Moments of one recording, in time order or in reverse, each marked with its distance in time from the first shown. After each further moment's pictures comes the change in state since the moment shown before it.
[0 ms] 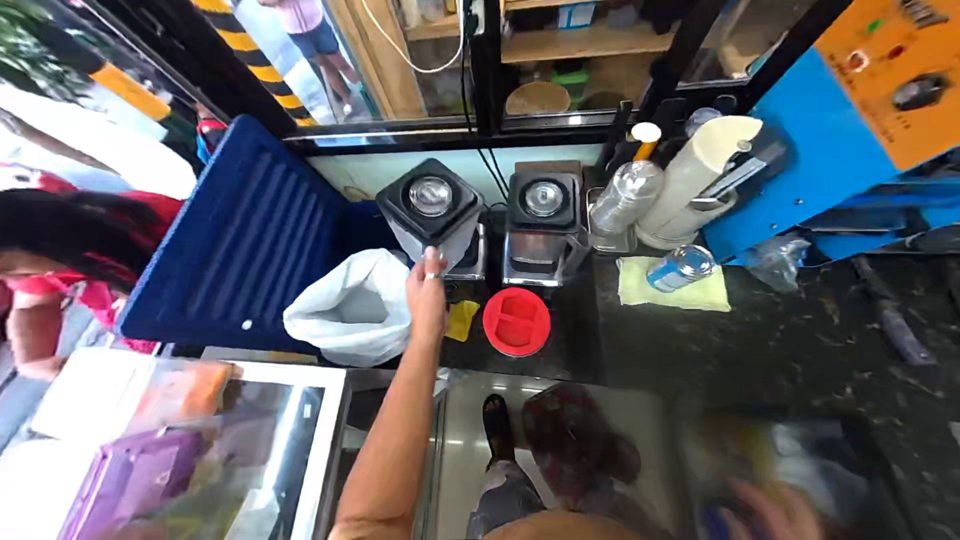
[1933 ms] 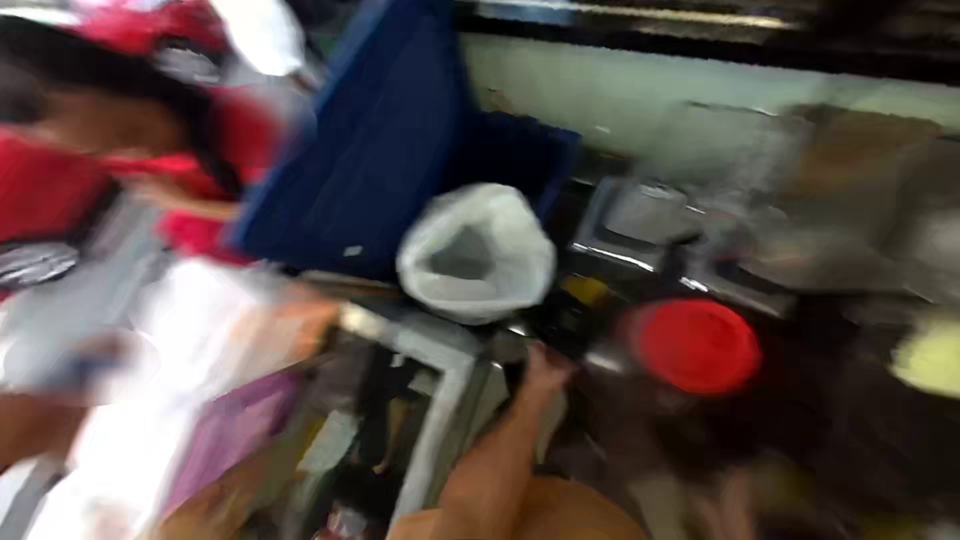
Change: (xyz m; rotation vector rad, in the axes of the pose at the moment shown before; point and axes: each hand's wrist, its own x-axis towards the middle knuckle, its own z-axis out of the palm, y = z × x) left_hand -0.050 -0.236 -0.108 -1.067 0.345 -1.140; right_hand 0.074 -0.169 0.248 1.260 -0.074 0.725
